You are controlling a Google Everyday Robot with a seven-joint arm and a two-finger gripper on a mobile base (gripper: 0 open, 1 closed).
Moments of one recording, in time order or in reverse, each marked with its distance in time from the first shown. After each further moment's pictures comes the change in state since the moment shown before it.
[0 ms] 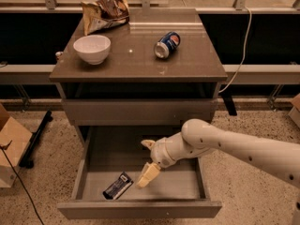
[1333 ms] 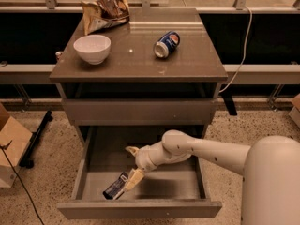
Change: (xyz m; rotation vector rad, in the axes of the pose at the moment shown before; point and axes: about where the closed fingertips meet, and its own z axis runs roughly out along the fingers) arm 0.031 -0.036 0.113 -0.055 -0.064 -0.117
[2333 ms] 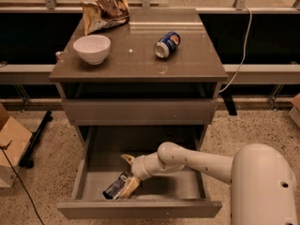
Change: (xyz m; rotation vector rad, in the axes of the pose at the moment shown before) arm 0.038 -0.004 0.056 0.001 -0.067 -0.036
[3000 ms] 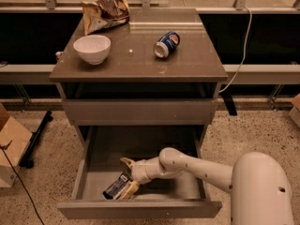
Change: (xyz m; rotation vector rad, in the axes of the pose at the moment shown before) arm 0.015 0.004 0.012 0.003 -0.079 -0.018
